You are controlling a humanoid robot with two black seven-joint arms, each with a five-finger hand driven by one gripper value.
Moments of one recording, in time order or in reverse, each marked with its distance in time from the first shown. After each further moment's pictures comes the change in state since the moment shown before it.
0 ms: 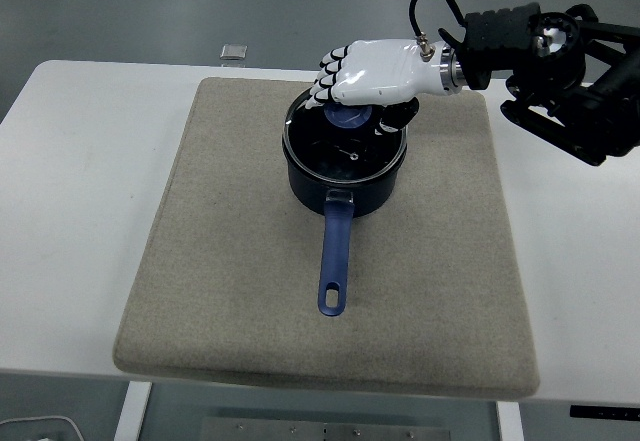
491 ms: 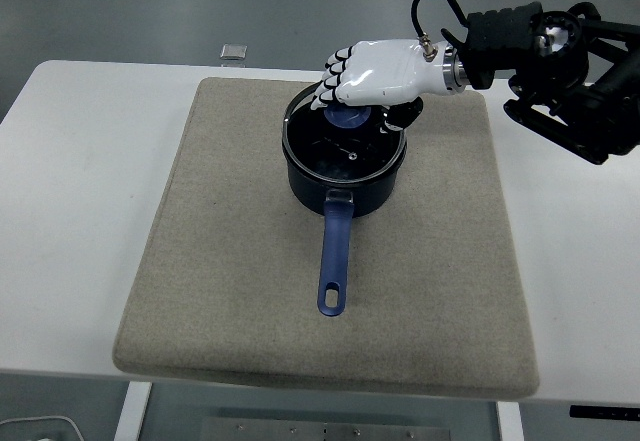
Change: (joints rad) left arm -0.001 0.000 0.000 0.000 0.000 0.000 0.000; right arm 0.008 0.001 -0.024 -0.001 0.006 0.003 0.000
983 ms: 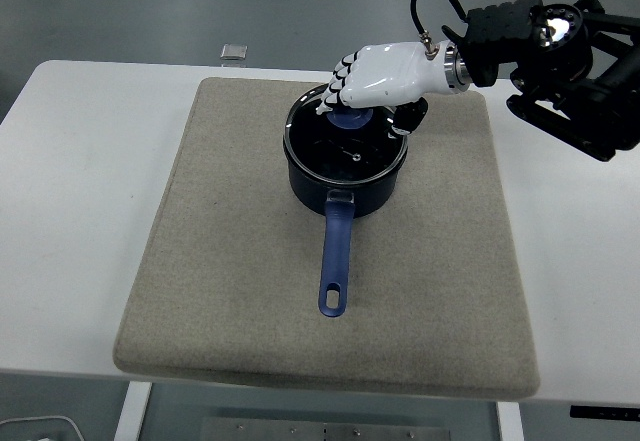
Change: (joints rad) left arm 0.001 0.000 0.000 0.000 0.000 0.000 0.000; right arm 0.027 -0.014 0.005 0.037 0.015 0.145 0.000
